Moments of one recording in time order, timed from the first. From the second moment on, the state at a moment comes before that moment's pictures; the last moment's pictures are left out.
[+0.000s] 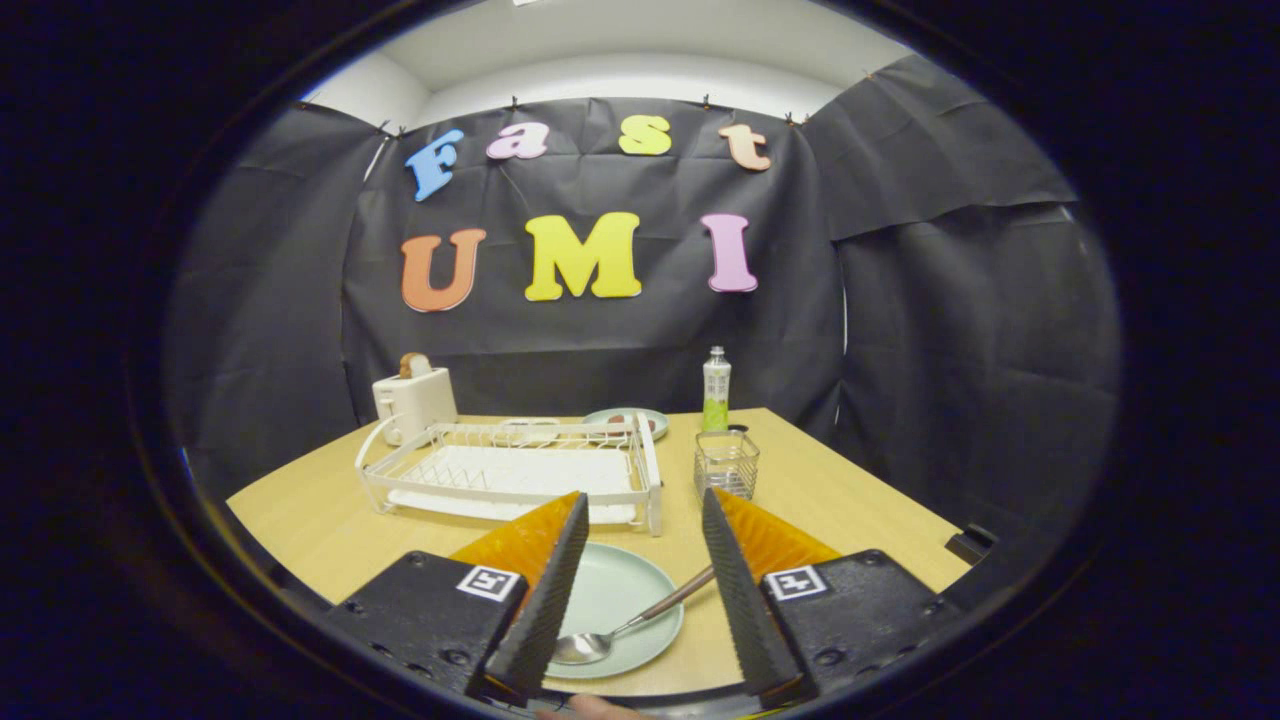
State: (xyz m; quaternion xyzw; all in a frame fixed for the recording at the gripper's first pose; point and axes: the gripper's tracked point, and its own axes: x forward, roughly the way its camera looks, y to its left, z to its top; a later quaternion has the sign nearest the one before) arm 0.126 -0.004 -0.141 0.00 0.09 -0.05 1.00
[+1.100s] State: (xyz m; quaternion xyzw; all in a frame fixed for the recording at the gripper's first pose) arm 0.000 -0.022 -0.019 0.02 -0.02 -0.05 1.00
